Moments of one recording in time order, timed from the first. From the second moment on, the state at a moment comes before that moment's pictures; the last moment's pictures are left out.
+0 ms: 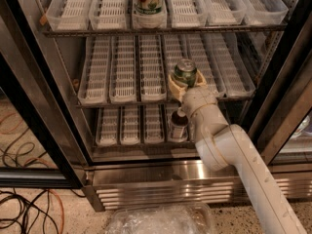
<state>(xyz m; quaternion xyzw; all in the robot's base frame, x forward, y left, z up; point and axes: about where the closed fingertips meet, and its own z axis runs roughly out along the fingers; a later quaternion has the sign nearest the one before) 0.669 -0.108 0.840 -0.11 0.63 0.09 0.77</state>
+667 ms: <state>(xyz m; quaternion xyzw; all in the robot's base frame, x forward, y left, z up) 0.664 -0.102 0.864 -0.12 0.60 0.10 0.78</state>
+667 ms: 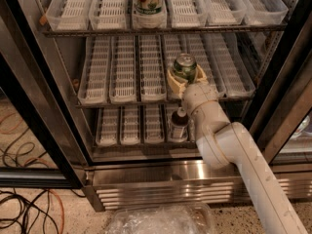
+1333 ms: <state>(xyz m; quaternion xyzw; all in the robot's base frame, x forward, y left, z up) 0.649 -0.098 0.890 -0.14 0.58 0.12 0.80</state>
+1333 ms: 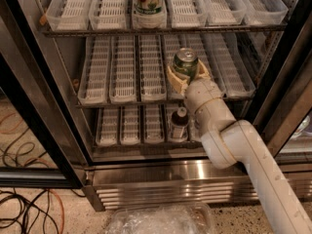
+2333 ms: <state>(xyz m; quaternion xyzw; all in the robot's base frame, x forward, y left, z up) 0.590 -0.080 0.895 -0.23 0.59 0.21 0.75</state>
